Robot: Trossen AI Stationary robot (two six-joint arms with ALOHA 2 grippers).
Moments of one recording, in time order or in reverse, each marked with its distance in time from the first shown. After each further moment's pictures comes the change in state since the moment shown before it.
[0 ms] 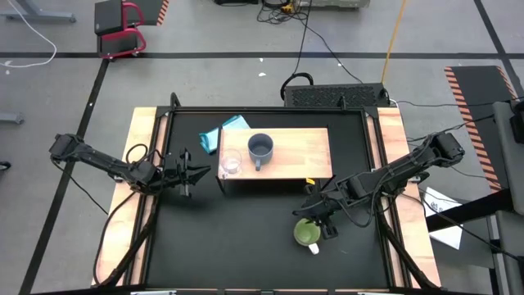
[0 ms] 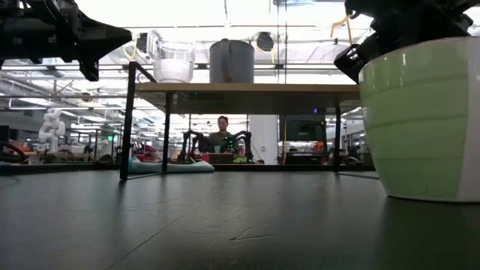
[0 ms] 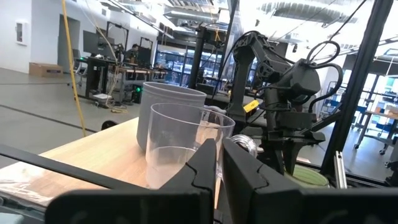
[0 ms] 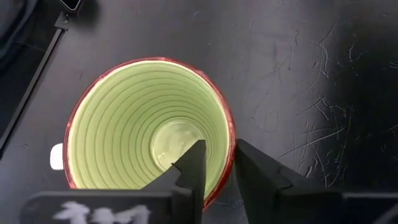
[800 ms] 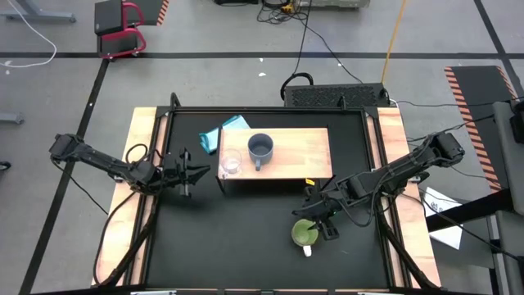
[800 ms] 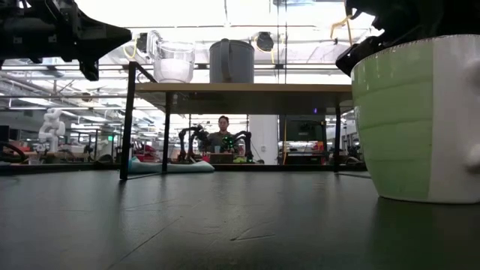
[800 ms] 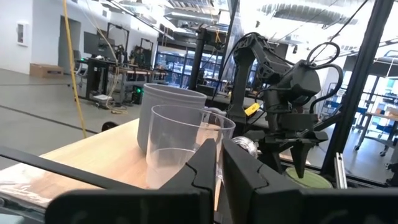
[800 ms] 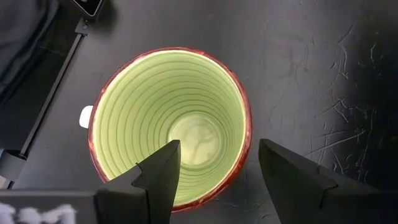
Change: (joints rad) left arm 0.000 0.000 0.000 0.005 -0.002 0.002; right arm 0.000 0.000 0.000 0.013 -0.060 0.022
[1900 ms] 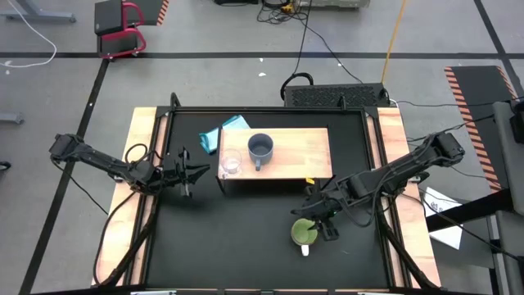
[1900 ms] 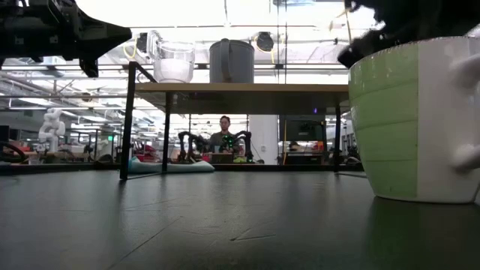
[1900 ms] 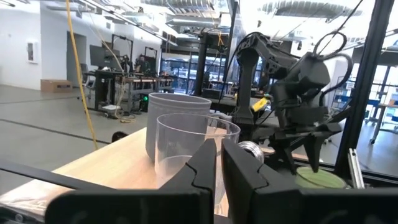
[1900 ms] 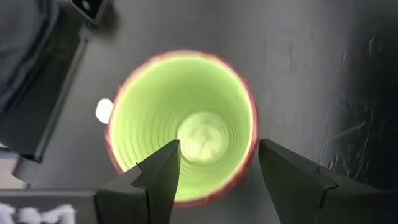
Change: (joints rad) left arm 0.000 0.000 0.000 0.017 -0.014 0.088; right arm 0.005 -0.001 0.052 -0.069 -0.001 0.049
